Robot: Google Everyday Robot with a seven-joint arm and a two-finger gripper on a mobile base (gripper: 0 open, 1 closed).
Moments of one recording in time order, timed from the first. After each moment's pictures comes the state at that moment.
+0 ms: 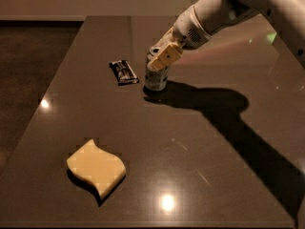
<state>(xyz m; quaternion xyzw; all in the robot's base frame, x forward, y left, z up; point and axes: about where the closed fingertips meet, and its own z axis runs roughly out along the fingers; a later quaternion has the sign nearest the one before) 0.623 -0.039 0.929 -0.58 0.72 0.22 0.32</state>
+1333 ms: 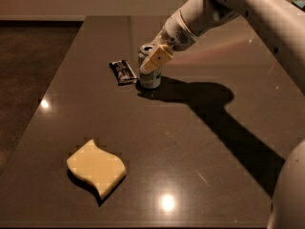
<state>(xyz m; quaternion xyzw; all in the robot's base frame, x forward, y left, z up) 0.641 -0.016 0.914 -0.59 0.72 0.22 0.30</state>
